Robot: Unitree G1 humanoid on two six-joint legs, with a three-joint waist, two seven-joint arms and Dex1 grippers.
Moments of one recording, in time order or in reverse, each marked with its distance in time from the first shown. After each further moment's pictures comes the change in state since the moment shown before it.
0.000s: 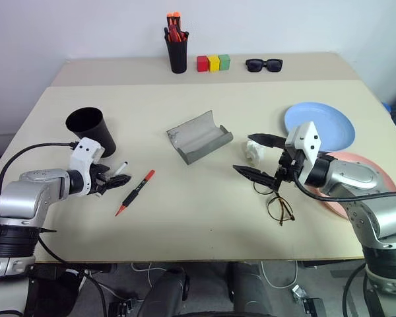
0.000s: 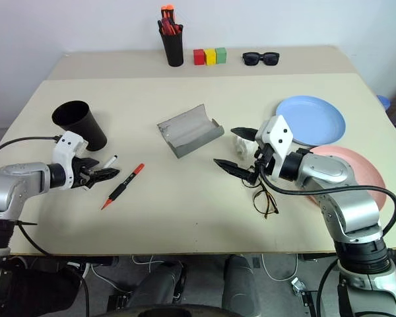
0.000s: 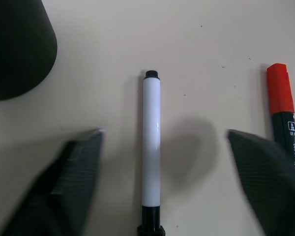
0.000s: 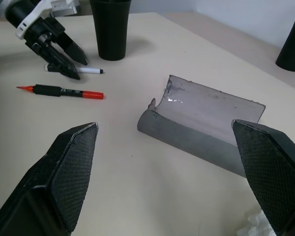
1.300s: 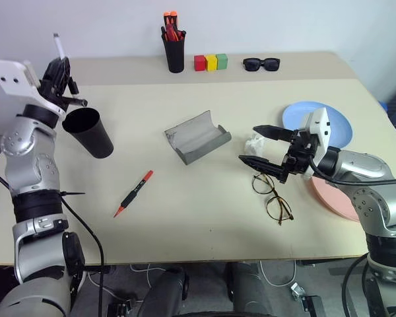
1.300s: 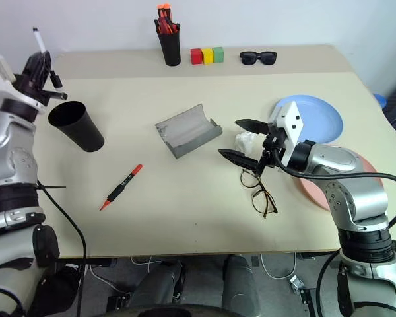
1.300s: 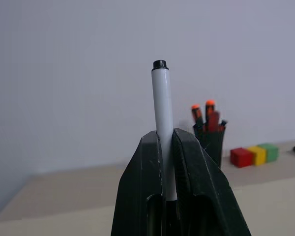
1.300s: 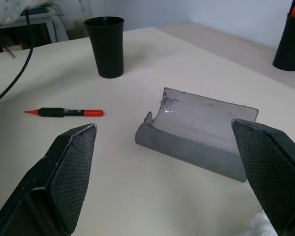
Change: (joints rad) left arm -0.252 -0.286 0.334 0.315 0.073 -0.992 0.285; right arm -0.079 -0.006 -0.053 0.088 0.097 0.046 0.061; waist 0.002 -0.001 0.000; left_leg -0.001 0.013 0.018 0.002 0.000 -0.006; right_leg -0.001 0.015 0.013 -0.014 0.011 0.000
